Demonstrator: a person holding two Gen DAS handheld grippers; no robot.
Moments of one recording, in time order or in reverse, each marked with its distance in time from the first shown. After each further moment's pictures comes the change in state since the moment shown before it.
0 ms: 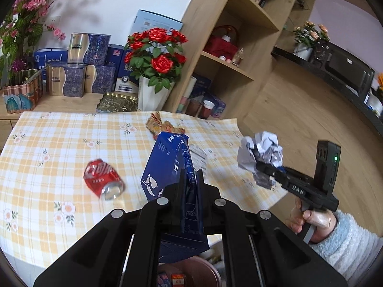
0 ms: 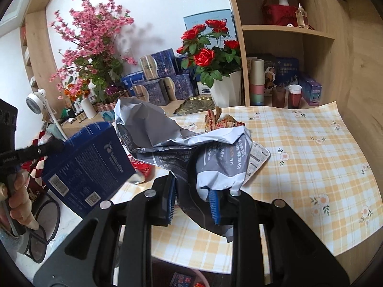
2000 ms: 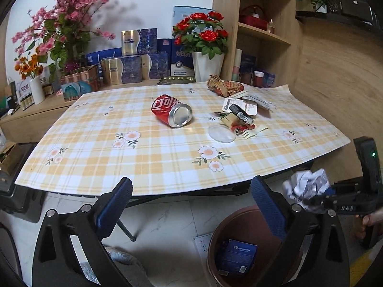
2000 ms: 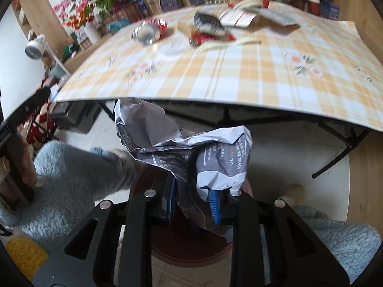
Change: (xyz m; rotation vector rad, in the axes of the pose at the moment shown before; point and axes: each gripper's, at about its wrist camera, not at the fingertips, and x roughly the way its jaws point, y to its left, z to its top) left arm -0.022 0.050 -0.203 0.117 -0.056 0.403; right arm 0.047 0.052 -0.235 0.001 0.439 0.041
